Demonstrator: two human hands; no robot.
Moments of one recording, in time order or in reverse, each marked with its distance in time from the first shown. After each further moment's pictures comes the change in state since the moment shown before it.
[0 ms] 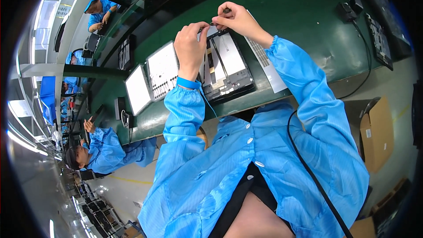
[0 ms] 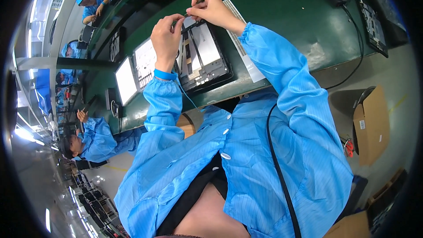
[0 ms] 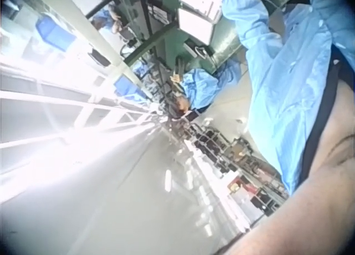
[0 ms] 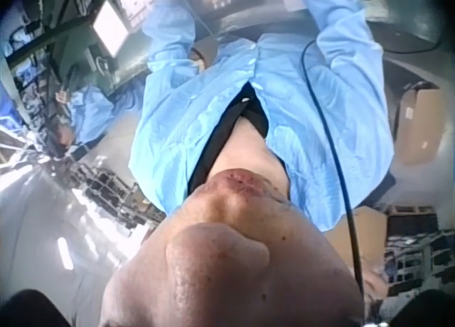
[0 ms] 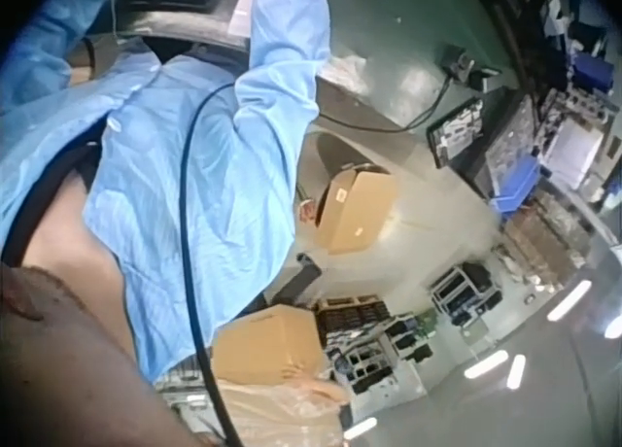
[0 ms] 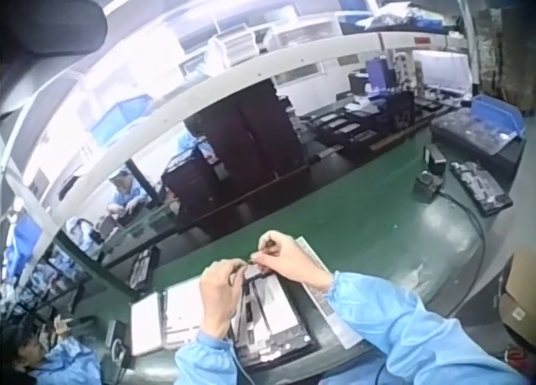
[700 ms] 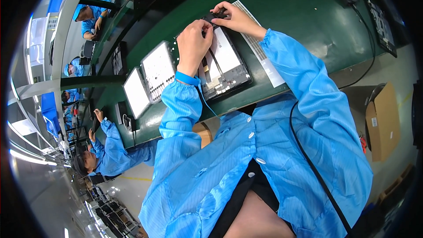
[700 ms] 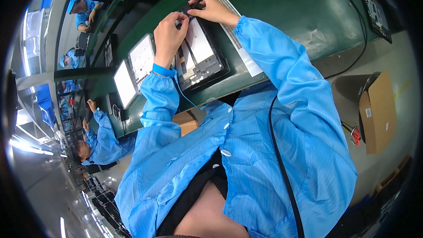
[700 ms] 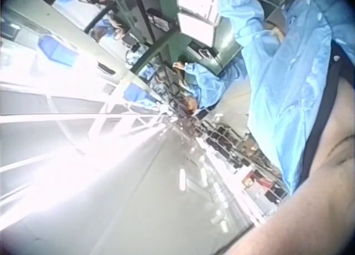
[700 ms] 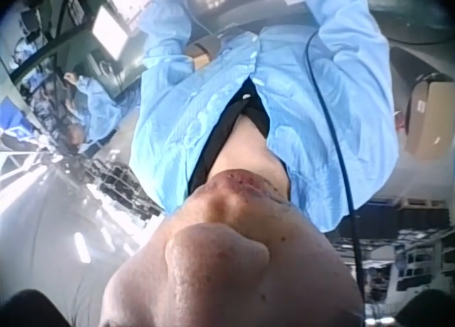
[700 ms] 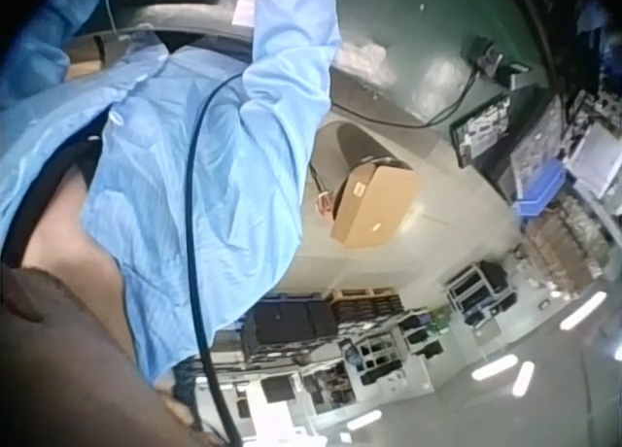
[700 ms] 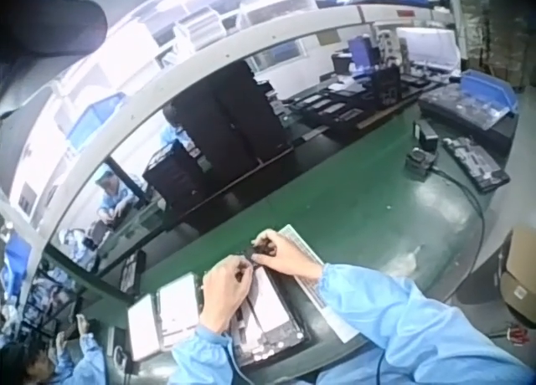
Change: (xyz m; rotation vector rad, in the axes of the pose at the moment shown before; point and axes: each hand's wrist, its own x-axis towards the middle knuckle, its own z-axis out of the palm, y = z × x) left_hand 0.001 0.003 0.028 -0.057 -0.311 -0.079; right_hand 0.000 0.076 -0.026 -0.273 0.073 -0.129
